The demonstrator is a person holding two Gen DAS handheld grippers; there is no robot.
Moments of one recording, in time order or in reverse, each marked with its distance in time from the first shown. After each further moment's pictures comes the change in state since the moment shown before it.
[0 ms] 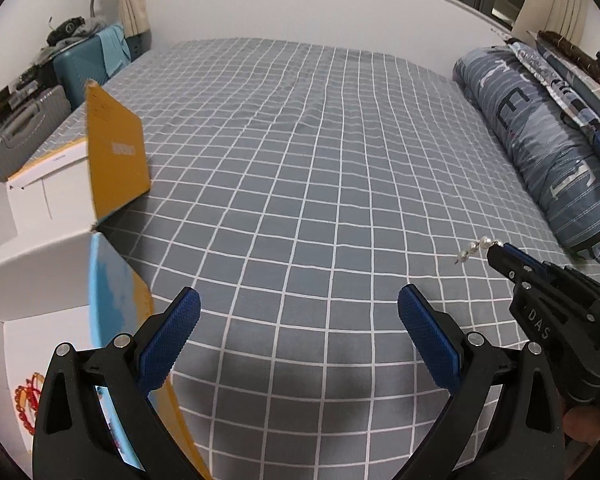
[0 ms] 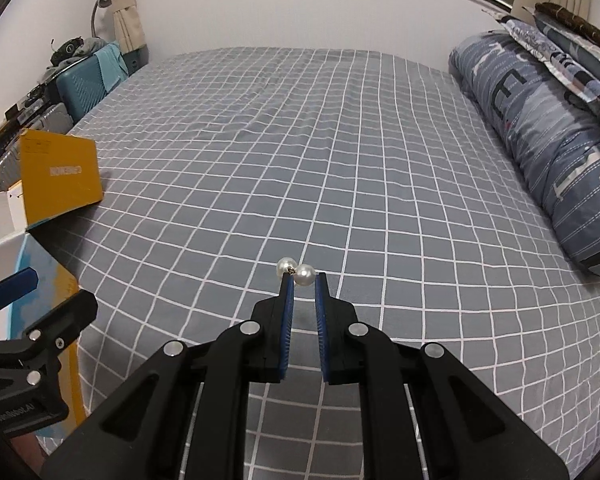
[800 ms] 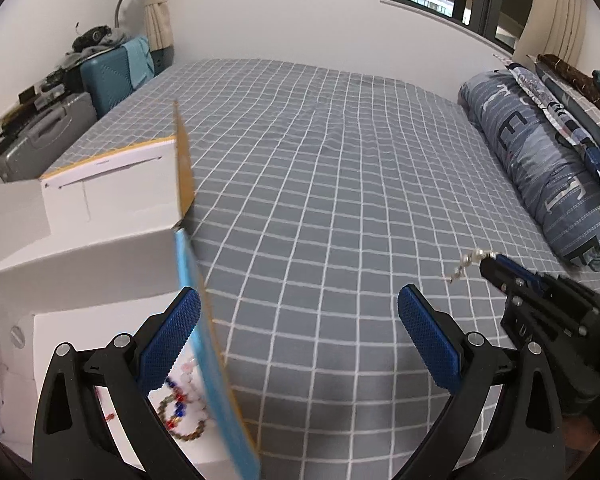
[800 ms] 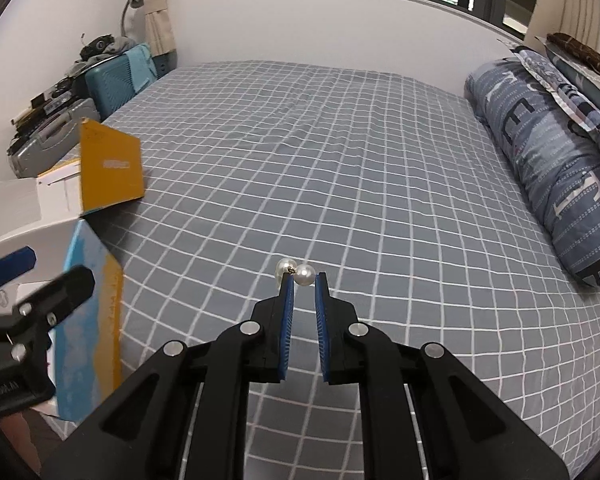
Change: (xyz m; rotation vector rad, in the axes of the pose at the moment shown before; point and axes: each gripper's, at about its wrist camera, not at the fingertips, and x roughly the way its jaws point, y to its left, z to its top) left arm -0.062 0.044 -0.016 -0.023 -0.060 0.021; right arm -0.052 0.054 -0.010 -0.055 -0.046 0.048
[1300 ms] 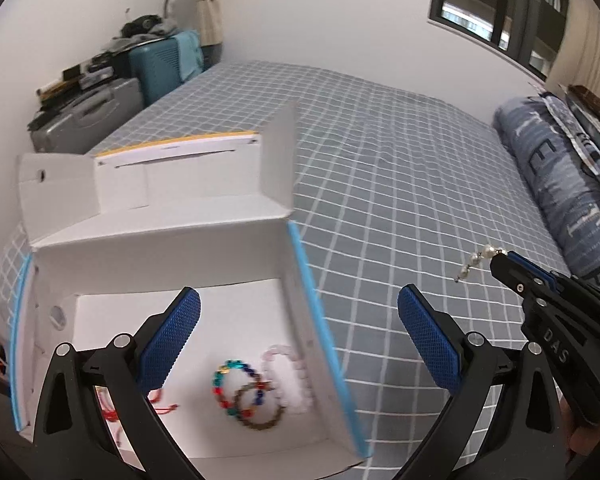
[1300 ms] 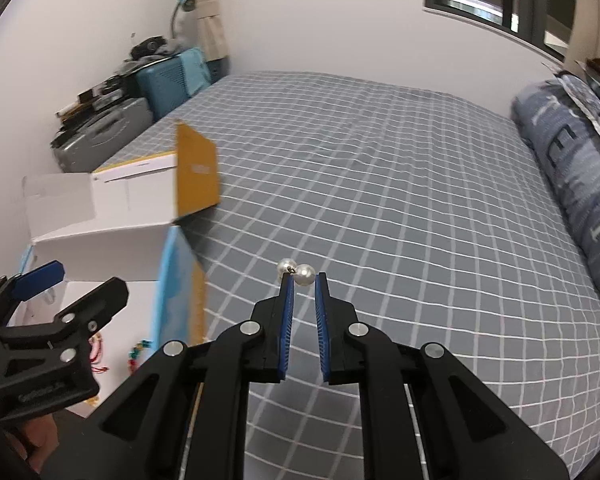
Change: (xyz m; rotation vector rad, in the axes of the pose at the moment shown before) left arm -0.034 0.085 -0.016 -0.093 -0.032 0.087; right arm -0.028 0.095 0.006 -0.077 -0.042 0.136
